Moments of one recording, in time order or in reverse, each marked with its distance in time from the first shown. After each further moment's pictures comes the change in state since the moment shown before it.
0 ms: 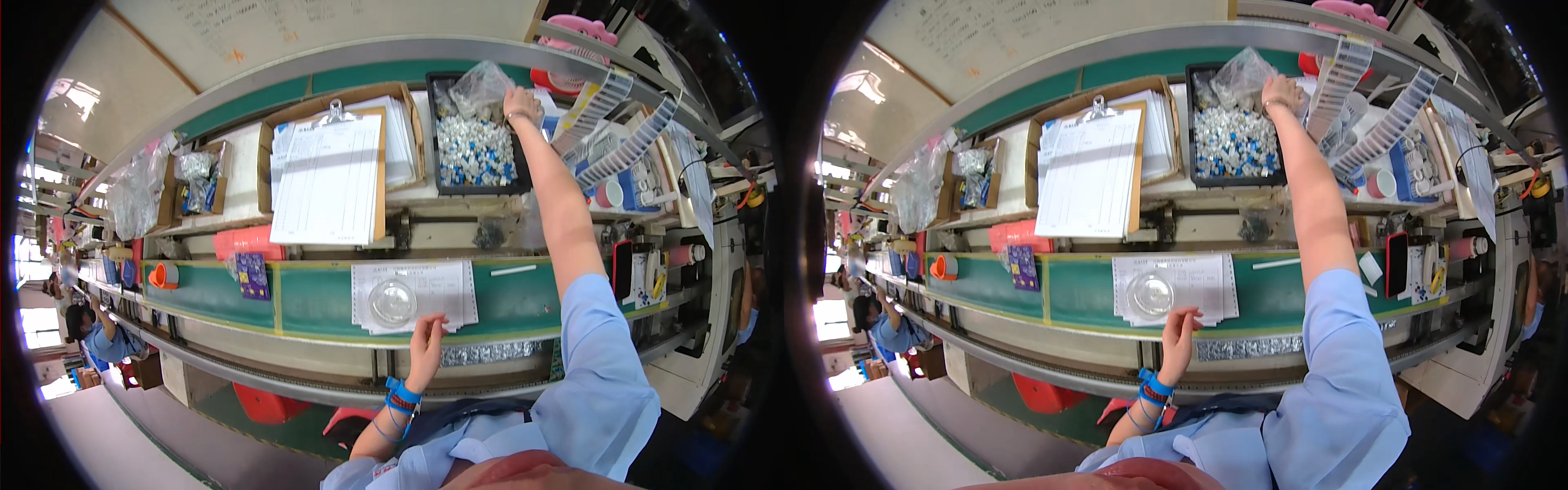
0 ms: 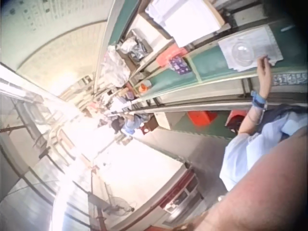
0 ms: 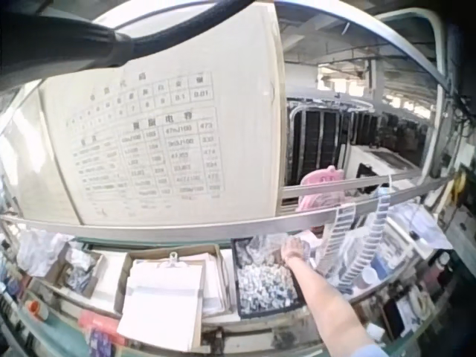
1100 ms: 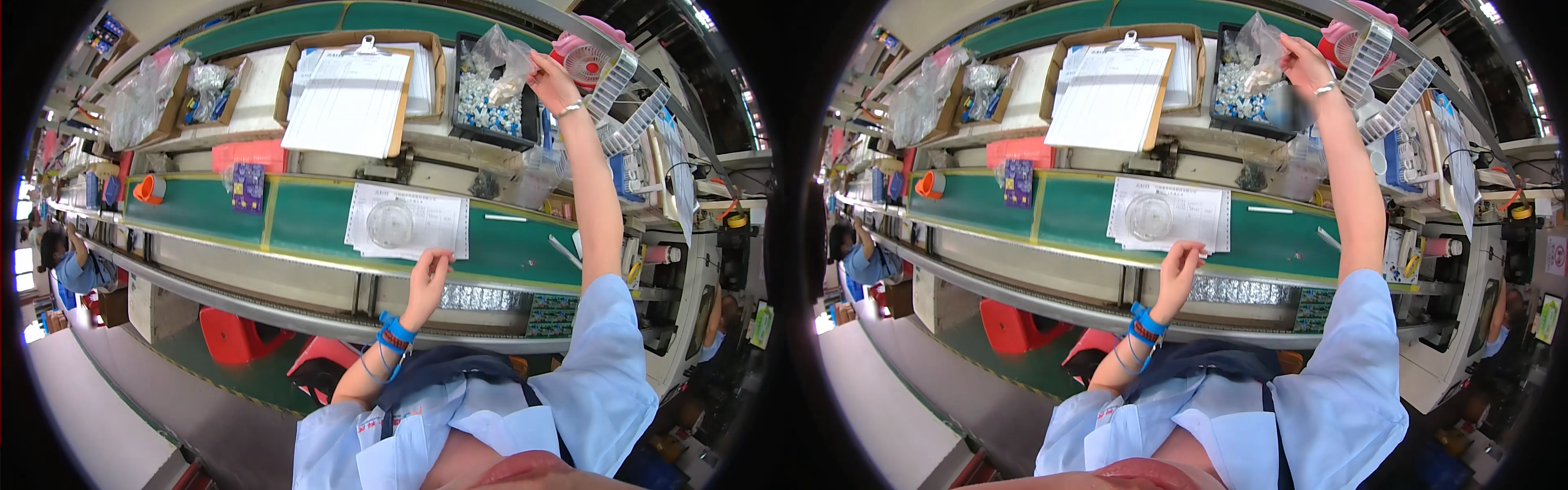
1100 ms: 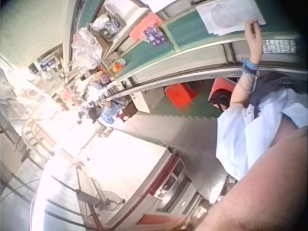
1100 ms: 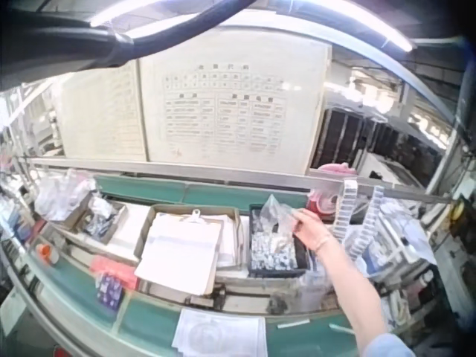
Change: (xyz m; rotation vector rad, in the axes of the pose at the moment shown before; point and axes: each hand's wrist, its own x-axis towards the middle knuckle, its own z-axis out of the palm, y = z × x) left_hand -0.022 0.007 0.010 -0.096 -0.021 0.114; right_hand -0.110 -0.004 -0.158 1.546 -0.802 -0.143
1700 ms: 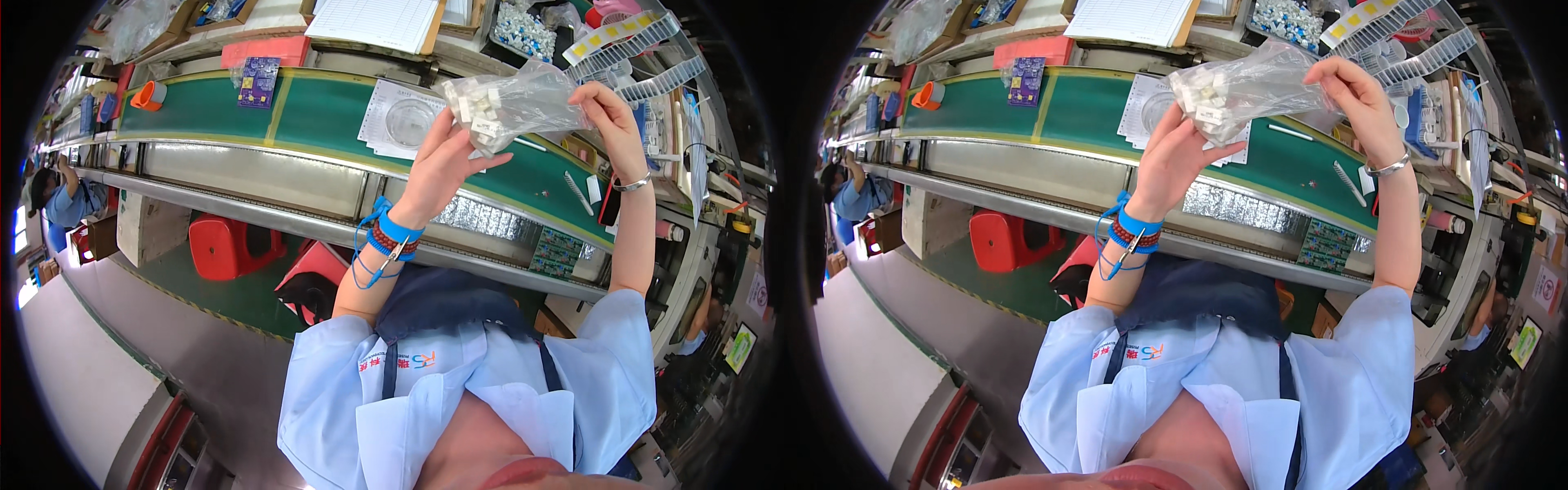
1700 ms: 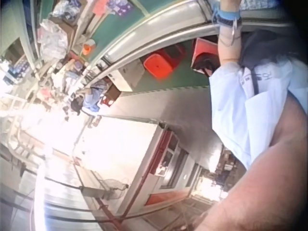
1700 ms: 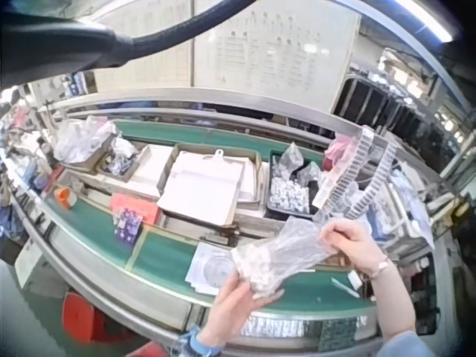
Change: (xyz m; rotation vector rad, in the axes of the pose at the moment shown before) left_hand -0.008 0.116 -0.011 -0.714 -0.378 0.078; right_hand -0.222 -0.030 0.054 -0.831 -0.424 -0.042
